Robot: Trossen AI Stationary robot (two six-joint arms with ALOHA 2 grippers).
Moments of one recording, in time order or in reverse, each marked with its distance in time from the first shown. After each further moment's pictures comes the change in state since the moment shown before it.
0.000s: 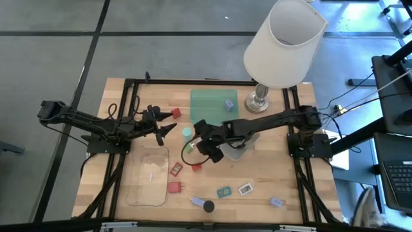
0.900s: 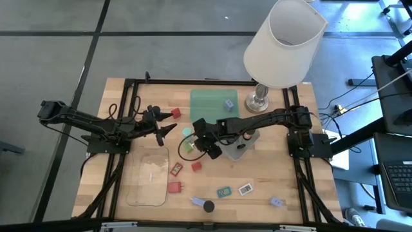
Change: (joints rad) left arm 0.000 0.000 0.000 -0.017 -0.001 -0.001; right arm -0.046 0.088 0.027 -0.042 -0.012 0.017
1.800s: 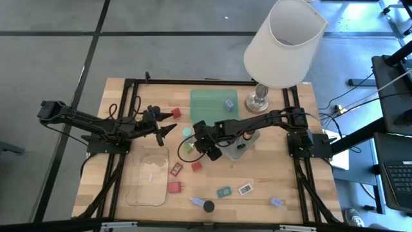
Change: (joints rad) left arm 0.000 0.000 0.000 -0.006 0.001 -0.020; right arm -0.001 0.049 -0.001 0.001 -0.009 0.043
